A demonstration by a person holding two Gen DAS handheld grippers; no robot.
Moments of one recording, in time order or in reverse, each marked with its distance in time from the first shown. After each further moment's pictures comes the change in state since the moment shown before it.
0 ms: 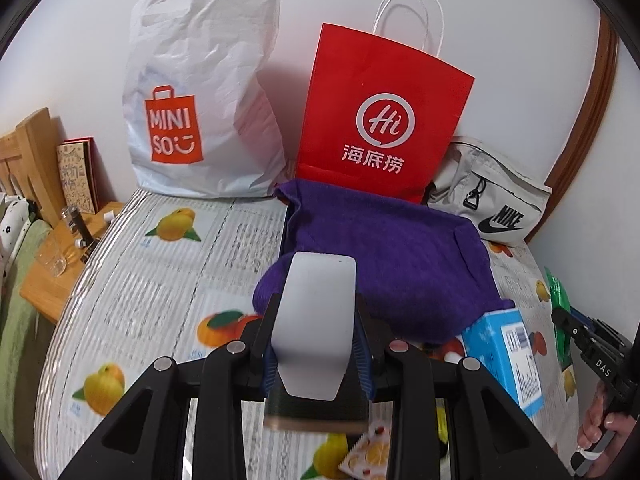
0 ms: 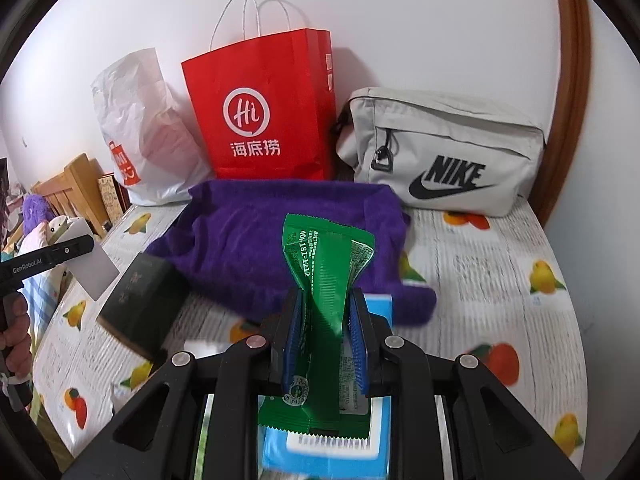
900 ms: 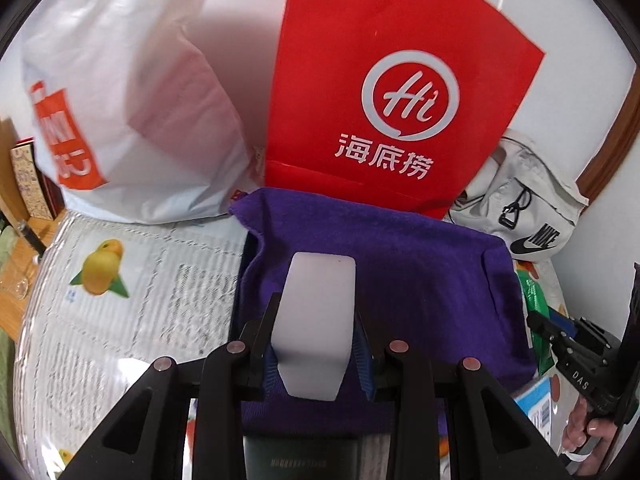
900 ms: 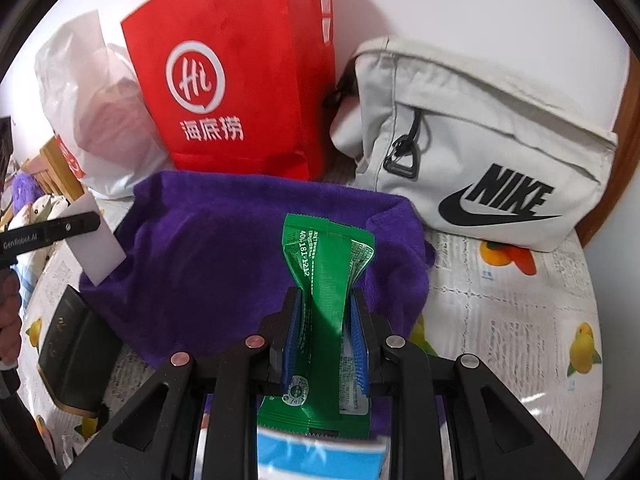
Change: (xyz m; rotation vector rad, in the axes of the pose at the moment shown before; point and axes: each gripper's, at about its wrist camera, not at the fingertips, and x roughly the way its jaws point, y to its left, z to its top) left arm 0.131 -0.019 0.070 -0.005 0.148 -0.022; right arm 0.133 -0.019 0.065 -0.056 0.146 0.011
